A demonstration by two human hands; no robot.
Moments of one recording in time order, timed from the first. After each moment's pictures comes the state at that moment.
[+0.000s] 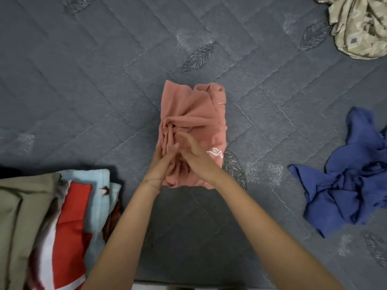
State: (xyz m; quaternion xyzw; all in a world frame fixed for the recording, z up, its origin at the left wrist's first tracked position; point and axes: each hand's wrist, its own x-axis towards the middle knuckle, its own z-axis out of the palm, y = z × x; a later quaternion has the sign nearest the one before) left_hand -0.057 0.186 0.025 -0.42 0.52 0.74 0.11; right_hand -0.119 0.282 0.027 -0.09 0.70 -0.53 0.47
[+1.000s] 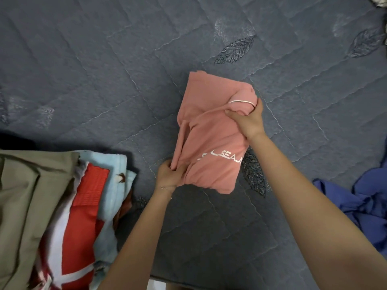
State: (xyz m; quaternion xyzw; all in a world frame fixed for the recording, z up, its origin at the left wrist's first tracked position) left_hand 0.000 0.170 -0.043 -0.56 0.59 0.58 0.10; right_hand -0.224 0.280 -0.040 0.11 0.81 -0.49 0.30
